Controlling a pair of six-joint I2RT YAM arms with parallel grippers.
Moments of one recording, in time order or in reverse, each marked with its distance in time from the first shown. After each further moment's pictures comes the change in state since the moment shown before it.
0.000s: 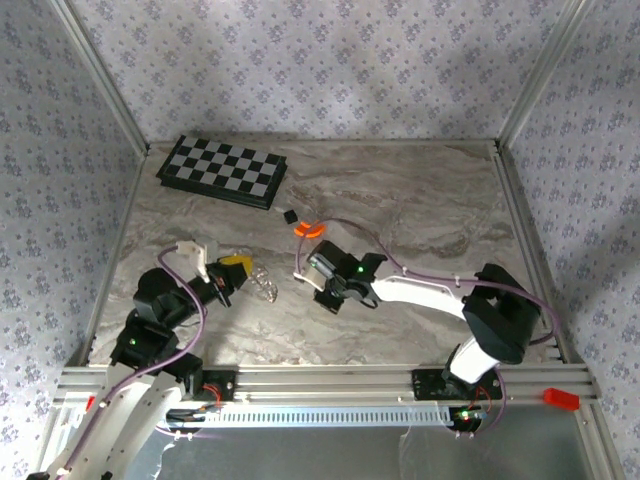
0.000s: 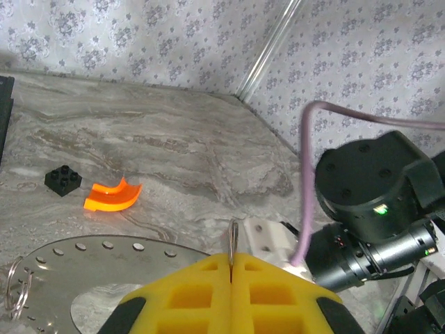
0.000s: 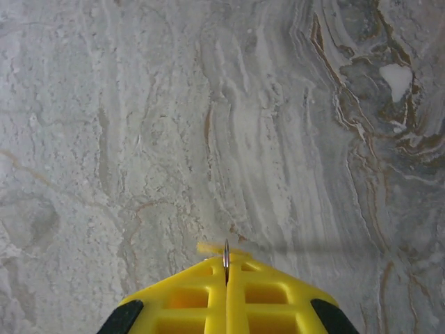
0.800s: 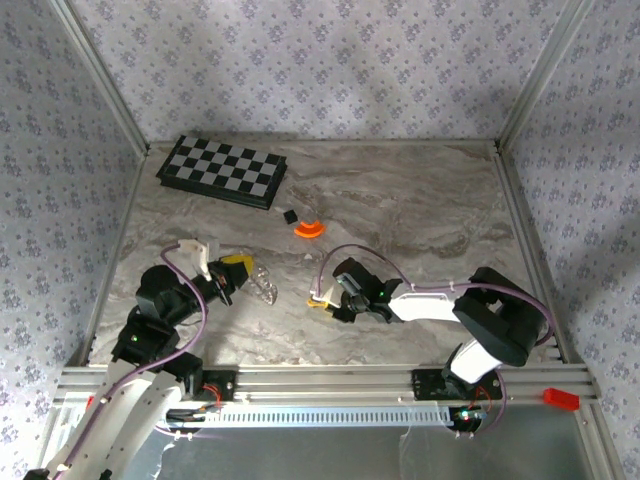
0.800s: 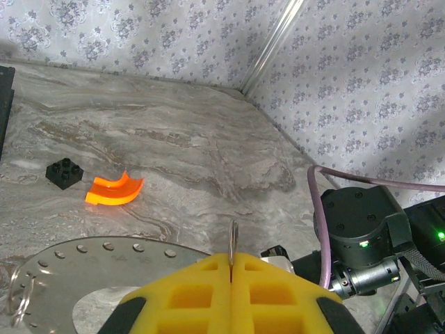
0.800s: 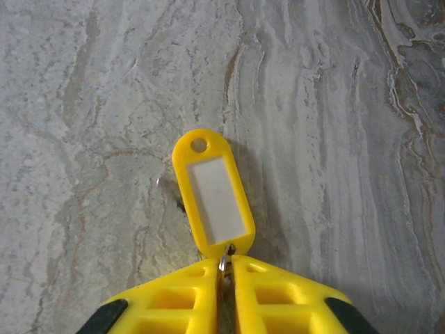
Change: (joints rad) left arm 0.000 0.034 0.006 -0.004 0.000 0.000; right arm -0.062 -0.048 -0.417 0.568 -0.096 -0.284
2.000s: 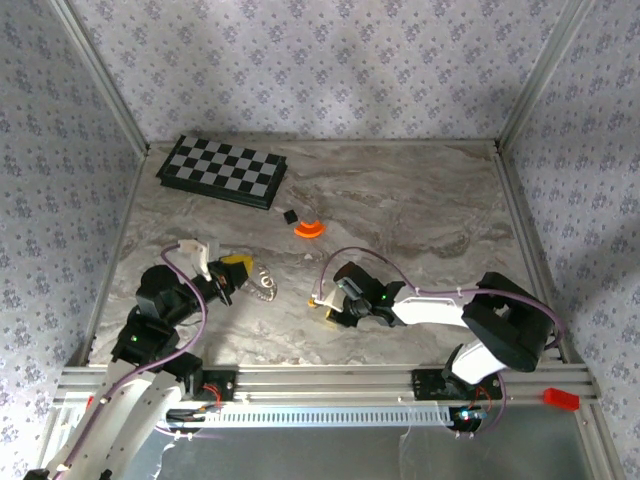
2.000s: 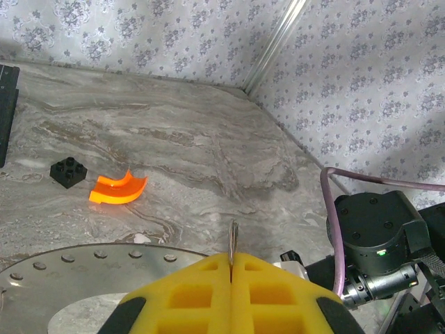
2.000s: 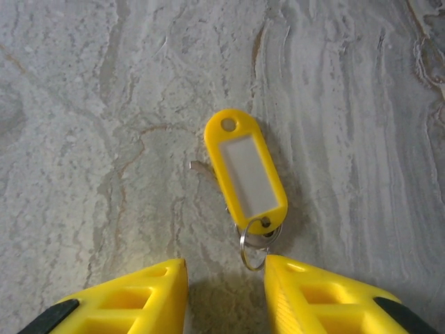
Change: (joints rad) left arm 0.000 0.000 0.003 -0.009 -0.006 0.007; right arm 0.027 -0.045 -0.013 -0.064 0.010 0.056
